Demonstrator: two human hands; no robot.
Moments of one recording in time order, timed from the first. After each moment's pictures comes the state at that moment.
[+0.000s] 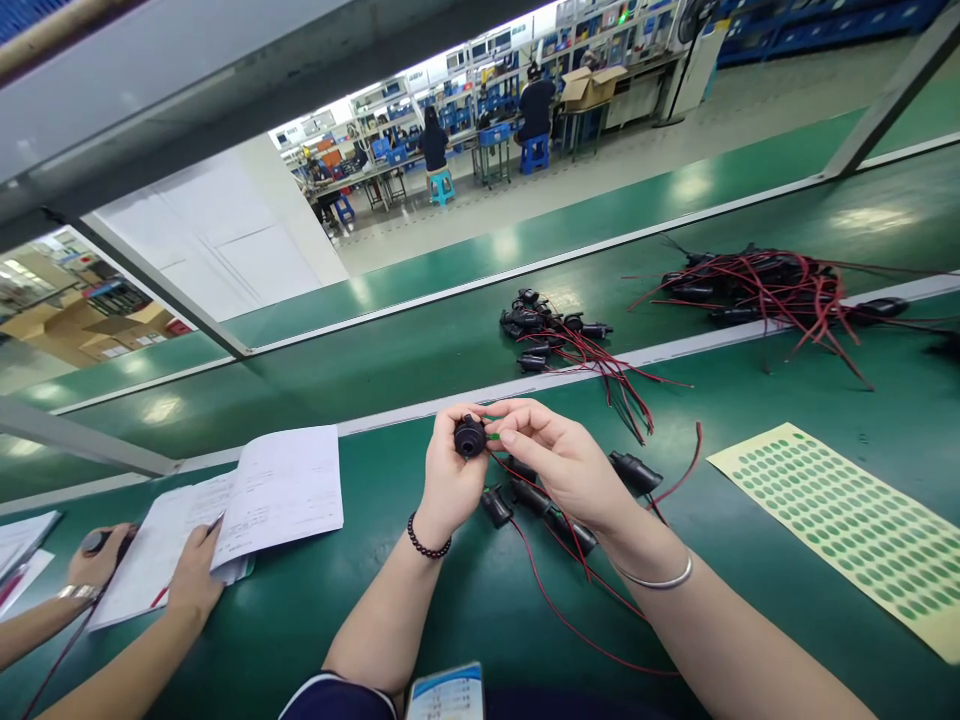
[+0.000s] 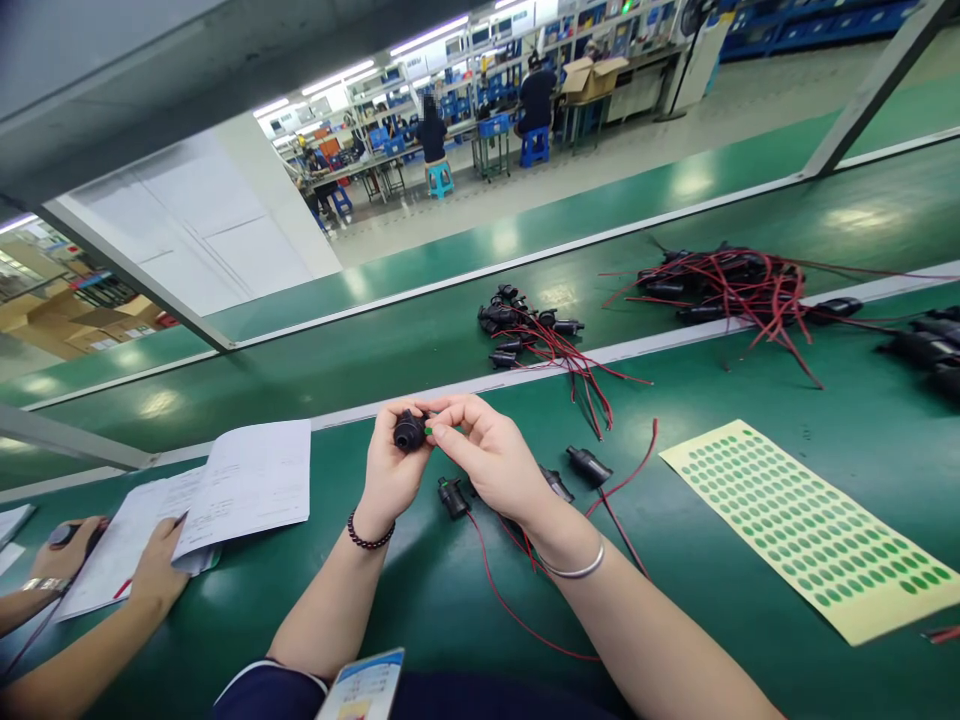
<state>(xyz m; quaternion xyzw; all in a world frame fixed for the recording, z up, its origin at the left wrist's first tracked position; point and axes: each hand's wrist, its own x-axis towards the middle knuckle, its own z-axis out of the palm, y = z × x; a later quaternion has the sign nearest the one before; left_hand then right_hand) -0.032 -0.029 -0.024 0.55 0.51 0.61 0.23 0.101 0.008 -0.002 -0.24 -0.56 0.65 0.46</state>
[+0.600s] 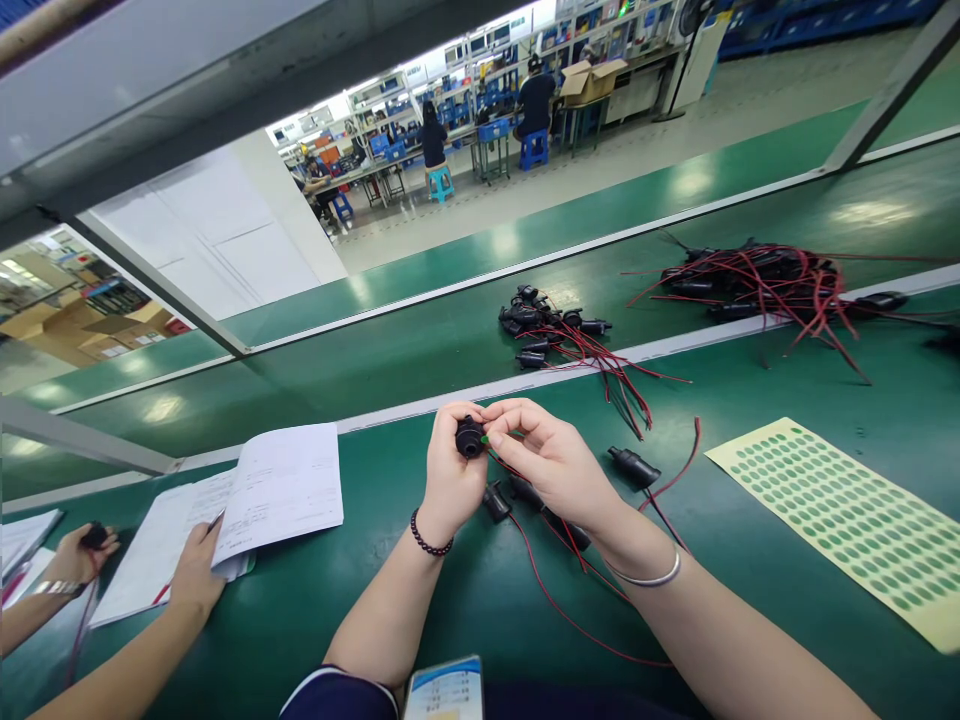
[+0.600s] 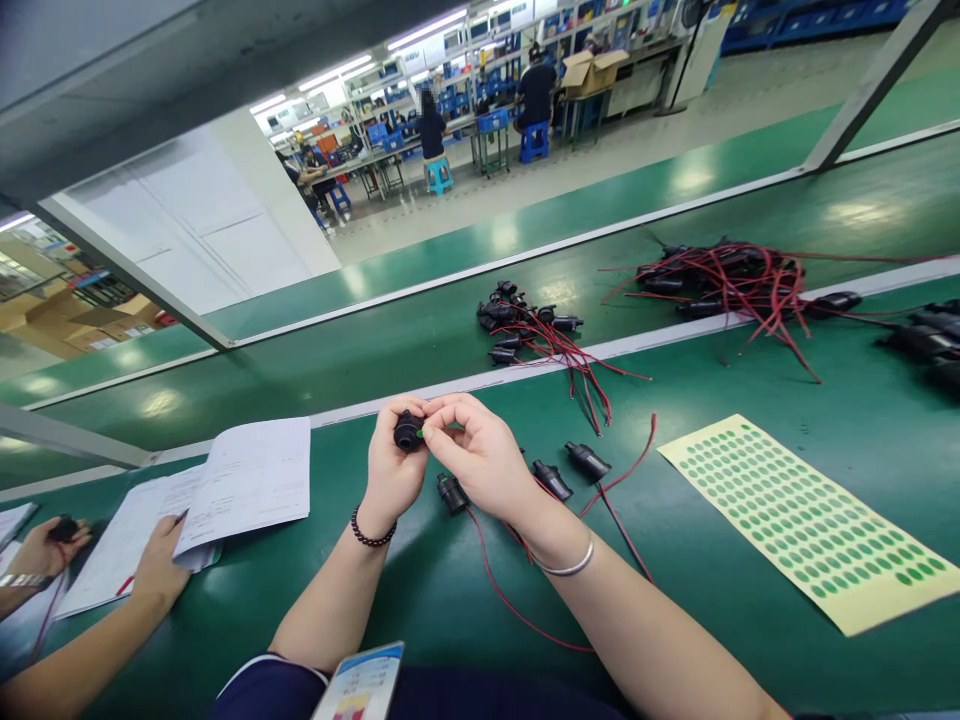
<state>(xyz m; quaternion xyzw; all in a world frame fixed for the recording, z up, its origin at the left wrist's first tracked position) -0.031 -0.031 -0.026 0.58 0.52 0.60 0.17 0.096 0.004 -0.003 -0.26 -0.62 0.57 0.47</state>
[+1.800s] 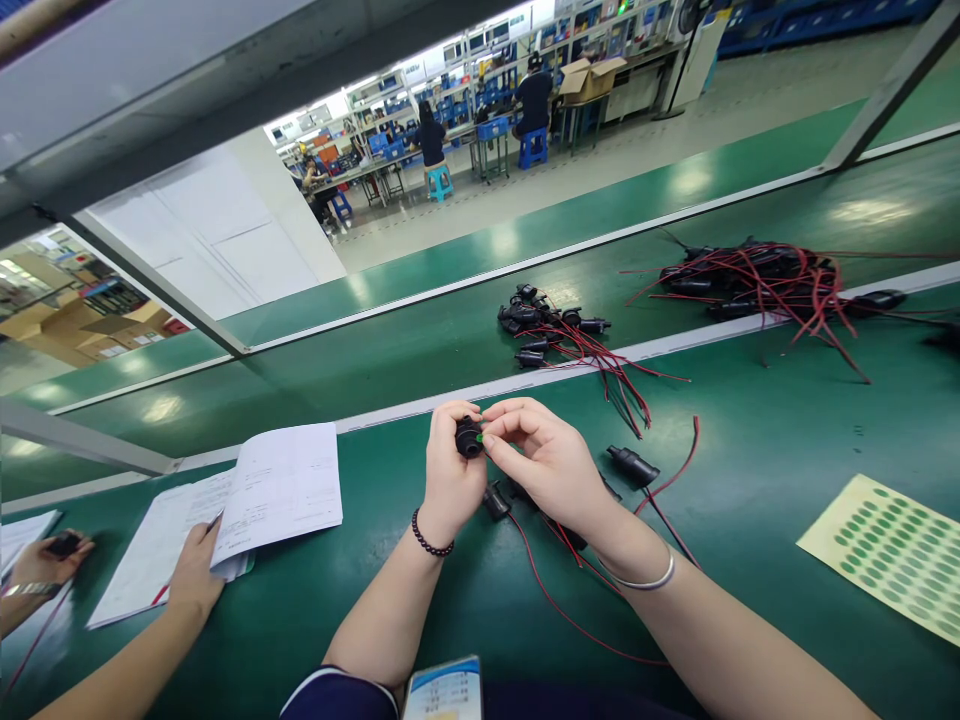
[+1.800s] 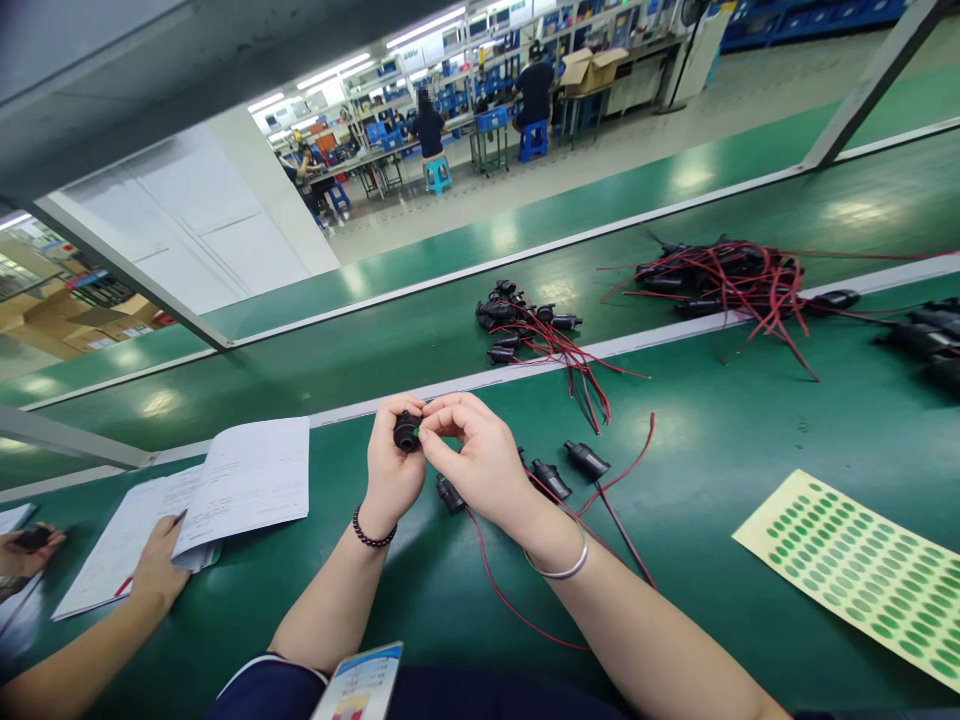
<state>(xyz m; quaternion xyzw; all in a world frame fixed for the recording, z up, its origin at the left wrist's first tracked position) -0.032 -0.029 -0.031 0.61 0.54 0.58 0.10 0.093 0.002 -0.007 -0.29 -0.67 0.46 0.50</state>
